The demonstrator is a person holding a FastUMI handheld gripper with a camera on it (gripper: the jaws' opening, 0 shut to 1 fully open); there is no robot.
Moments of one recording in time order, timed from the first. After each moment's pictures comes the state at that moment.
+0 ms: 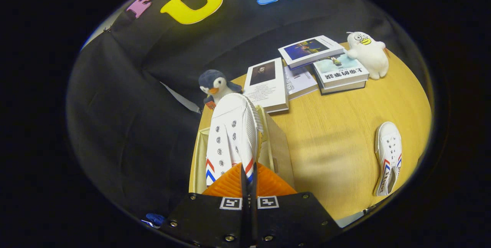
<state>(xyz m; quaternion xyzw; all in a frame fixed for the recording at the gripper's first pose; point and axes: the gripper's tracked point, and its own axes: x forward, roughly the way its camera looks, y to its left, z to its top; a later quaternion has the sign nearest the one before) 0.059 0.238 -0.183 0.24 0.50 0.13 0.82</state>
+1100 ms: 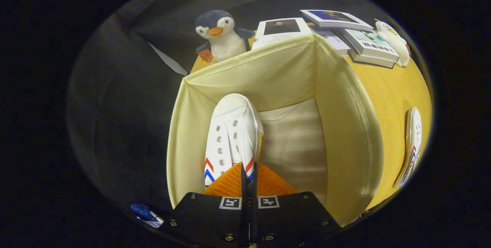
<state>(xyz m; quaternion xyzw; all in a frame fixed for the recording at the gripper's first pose) 0.032 0.340 -0.288 0.16 0.60 0.12 0.77</state>
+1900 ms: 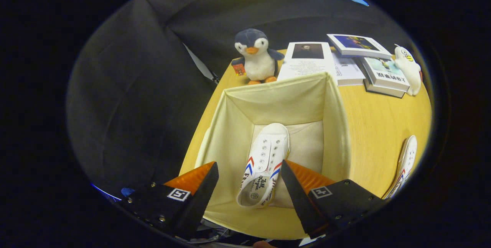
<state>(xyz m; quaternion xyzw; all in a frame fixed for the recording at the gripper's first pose) 0.033 0.322 -0.208 0.14 0.52 0.22 0.82</state>
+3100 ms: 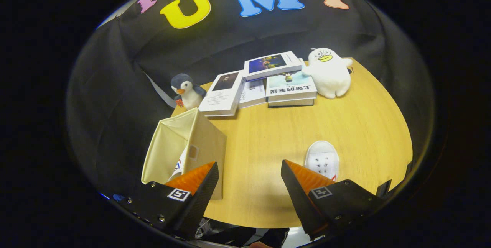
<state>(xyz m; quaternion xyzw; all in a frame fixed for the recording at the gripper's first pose) 0.017 0.044 -0.204 0.15 0.48 0.09 0.86</state>
